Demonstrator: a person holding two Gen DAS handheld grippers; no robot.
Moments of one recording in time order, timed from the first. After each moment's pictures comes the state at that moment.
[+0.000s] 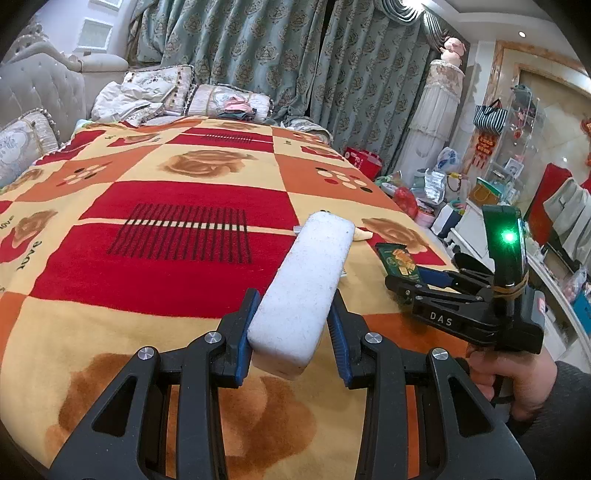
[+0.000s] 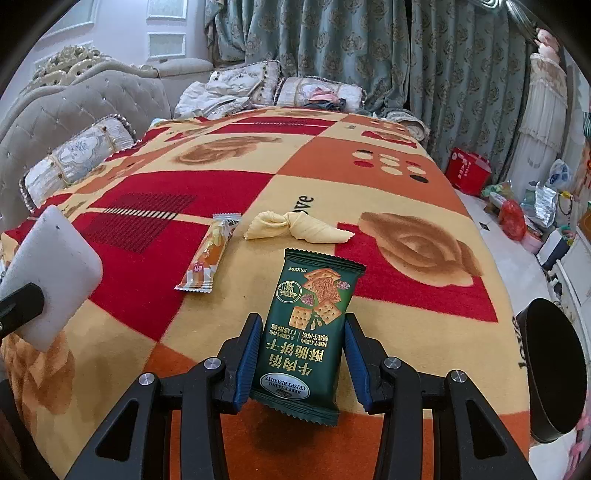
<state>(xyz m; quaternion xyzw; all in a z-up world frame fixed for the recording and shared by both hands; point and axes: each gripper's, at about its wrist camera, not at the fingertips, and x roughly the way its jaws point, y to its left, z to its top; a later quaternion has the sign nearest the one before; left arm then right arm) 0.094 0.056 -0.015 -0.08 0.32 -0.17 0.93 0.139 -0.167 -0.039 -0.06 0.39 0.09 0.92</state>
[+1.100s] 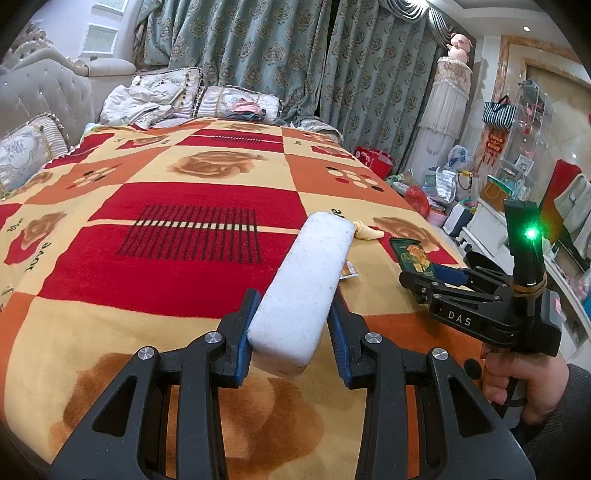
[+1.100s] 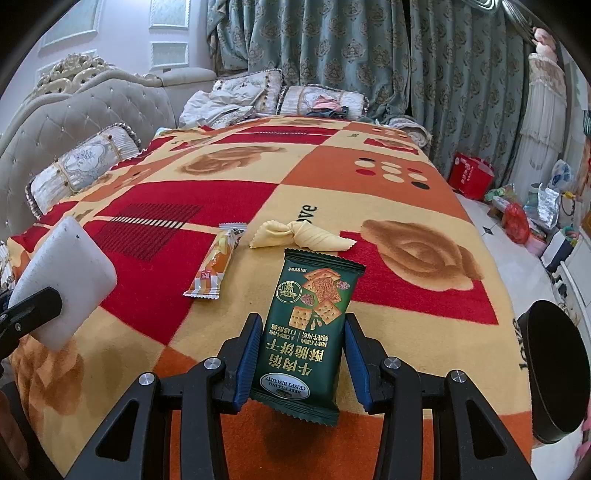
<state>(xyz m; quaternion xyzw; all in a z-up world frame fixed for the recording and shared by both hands) 0.094 0.054 -0.018 -0.07 0.32 -0.14 0.94 0.133 -0.171 -0.033 -0.05 0.37 0.10 0.92</state>
